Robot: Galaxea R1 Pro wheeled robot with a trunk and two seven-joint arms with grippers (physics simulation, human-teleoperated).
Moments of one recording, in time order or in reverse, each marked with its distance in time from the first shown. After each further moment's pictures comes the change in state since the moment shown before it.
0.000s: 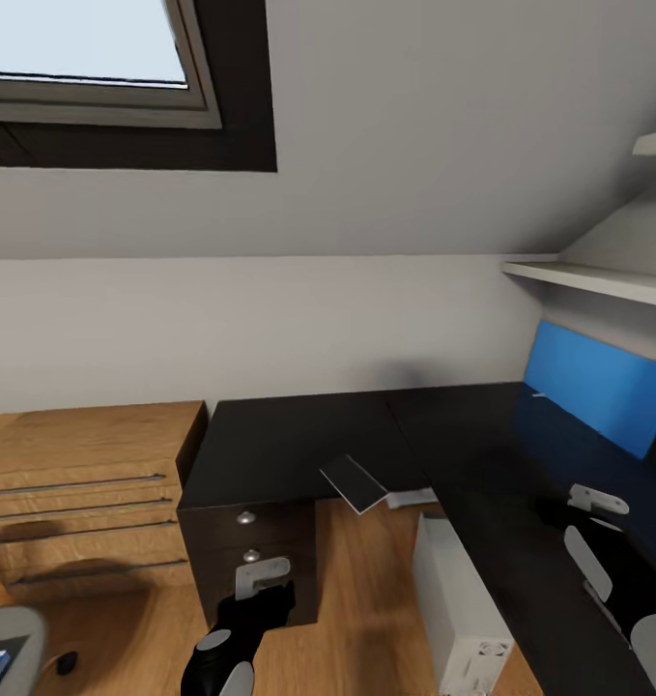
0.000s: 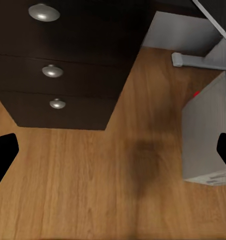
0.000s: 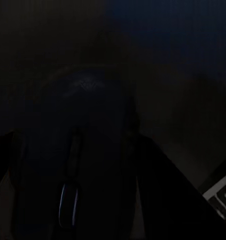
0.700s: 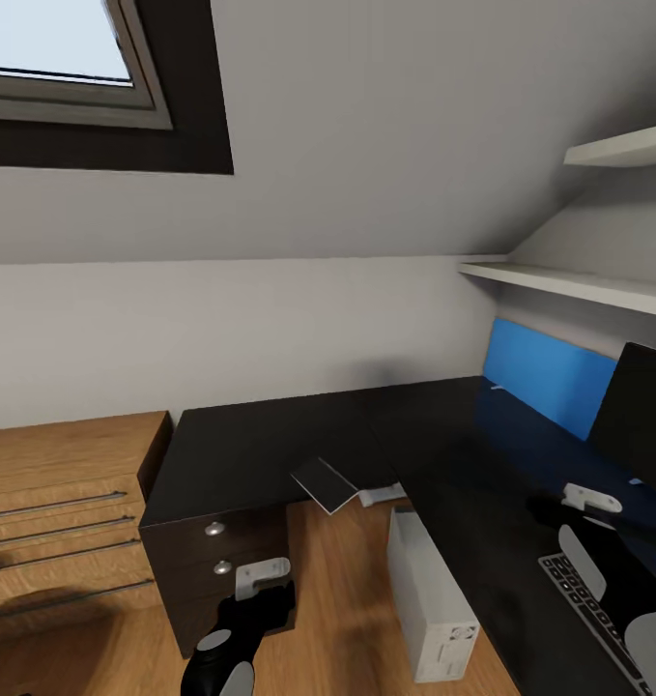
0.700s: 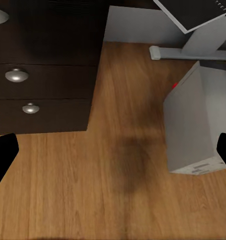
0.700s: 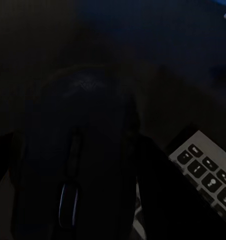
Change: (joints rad) left arm 0.000 0.000 0.000 0.001 0.000 0.000 0.000; right arm 0.000 0.013 0.012 -0.009 0.002 0.009 -0.007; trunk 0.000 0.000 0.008
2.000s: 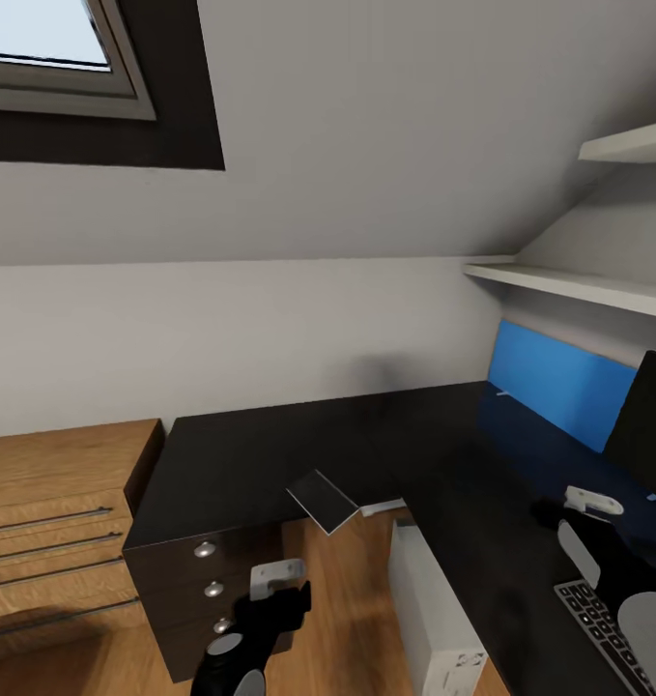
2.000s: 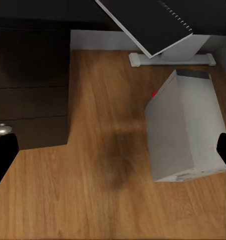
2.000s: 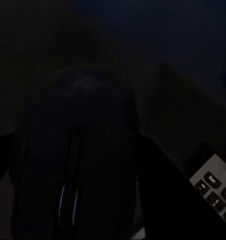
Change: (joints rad) left arm 0.000 0.000 -0.069 -0.032 0.023 0.002 -0.002; right arm -0.076 -0.002 -0.002 0.147 0.045 0.014 -0.001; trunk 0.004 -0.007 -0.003
